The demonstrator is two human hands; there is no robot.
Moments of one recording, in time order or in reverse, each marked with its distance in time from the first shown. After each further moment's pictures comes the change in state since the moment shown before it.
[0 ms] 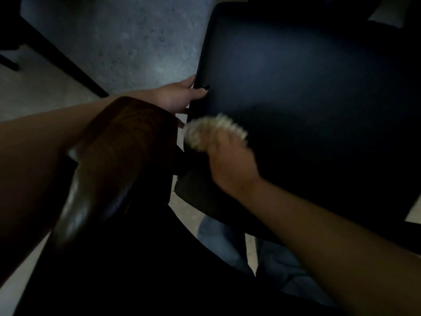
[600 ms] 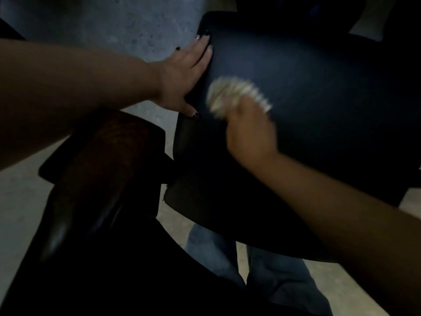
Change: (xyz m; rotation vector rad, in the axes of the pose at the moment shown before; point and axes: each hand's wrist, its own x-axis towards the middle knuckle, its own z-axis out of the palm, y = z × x) left_hand 0.030 0.042 -0.024 1.417 0.093 0.620; right_hand 0.036 0.053 -0.048 -0.127 0.105 0.171
